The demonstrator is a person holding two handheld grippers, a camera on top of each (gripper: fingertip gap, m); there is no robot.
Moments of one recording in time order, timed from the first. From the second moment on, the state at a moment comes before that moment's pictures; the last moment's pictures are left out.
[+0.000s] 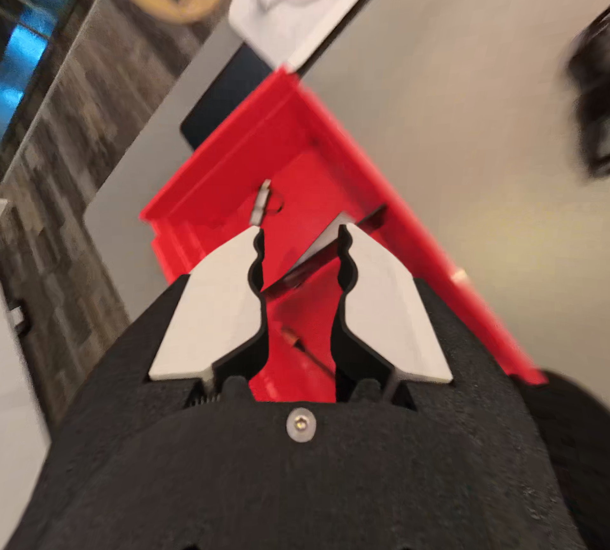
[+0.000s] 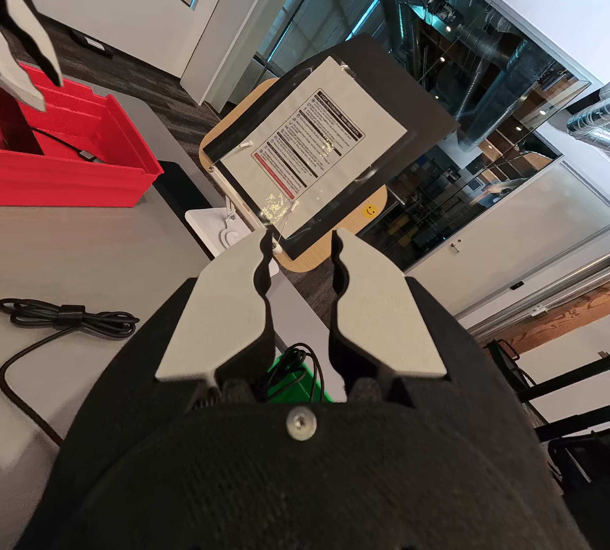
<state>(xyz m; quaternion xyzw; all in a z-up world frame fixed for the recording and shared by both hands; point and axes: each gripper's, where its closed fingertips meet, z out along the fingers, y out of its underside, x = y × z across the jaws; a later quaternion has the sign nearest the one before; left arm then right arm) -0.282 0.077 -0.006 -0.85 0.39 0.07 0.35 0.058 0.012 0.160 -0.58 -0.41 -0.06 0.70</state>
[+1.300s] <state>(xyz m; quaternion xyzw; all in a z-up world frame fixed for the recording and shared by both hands) -0.363 0.185 -0.152 -0.70 0.70 0.13 0.02 0.063 0.064 0.100 -0.64 -0.44 -0.12 0.61</state>
